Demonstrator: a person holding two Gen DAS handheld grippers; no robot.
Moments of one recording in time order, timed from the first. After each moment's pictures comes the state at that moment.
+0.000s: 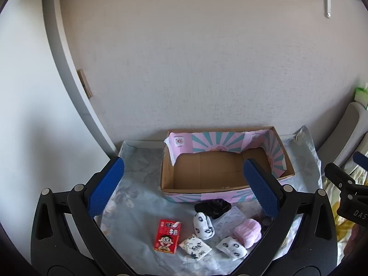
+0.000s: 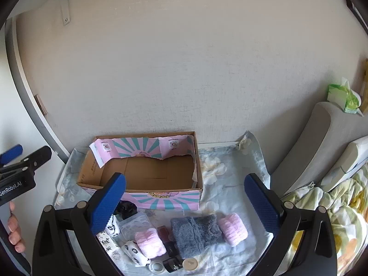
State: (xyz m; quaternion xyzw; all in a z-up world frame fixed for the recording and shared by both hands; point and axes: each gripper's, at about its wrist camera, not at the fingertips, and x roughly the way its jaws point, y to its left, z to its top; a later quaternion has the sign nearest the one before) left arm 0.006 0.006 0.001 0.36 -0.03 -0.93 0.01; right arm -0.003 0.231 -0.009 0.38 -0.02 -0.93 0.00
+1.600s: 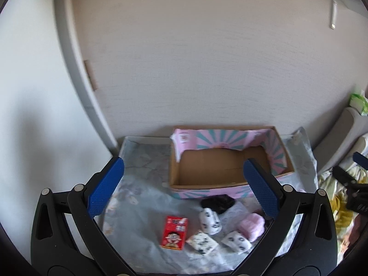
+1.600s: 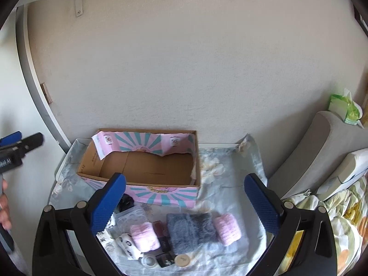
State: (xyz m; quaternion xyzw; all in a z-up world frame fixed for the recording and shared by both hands) left arm 0.006 -0.042 0.002 0.37 0.00 -0.93 0.00; right arm 0.005 0.234 -0.006 0.37 0.01 -0.93 0.02
